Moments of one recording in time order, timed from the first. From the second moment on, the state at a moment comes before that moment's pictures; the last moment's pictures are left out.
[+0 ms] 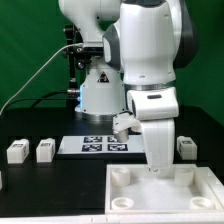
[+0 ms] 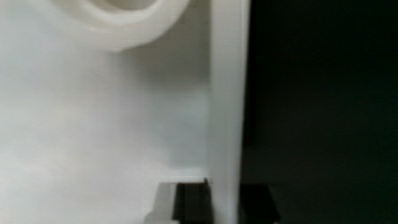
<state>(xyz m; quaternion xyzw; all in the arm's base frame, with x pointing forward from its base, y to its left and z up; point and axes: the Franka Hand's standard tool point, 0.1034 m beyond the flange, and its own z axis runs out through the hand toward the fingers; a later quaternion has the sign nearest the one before) 0.494 0.075 0.016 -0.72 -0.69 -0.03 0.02</state>
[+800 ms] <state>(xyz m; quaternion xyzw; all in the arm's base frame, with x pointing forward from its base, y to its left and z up) 0.494 0.073 0.015 -0.72 -0.69 -0.03 0.02</state>
